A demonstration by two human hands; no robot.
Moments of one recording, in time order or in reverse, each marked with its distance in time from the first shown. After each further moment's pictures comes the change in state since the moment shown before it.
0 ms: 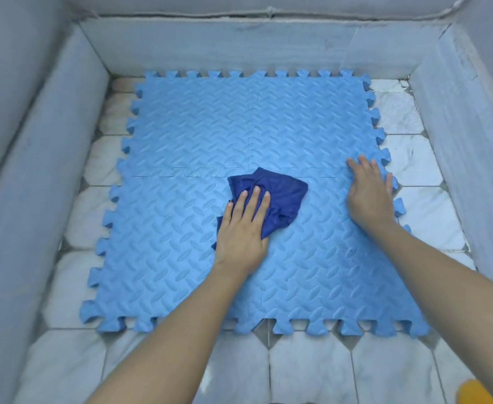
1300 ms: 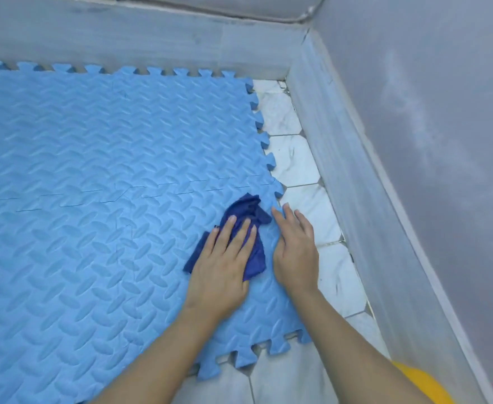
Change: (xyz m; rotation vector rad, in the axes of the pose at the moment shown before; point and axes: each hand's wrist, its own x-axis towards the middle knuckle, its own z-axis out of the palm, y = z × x) left_hand 0.028 0.139 0.032 -0.001 0.011 0.422; right_hand -0.087 0.065 -0.007 0.167 0.189 0.106
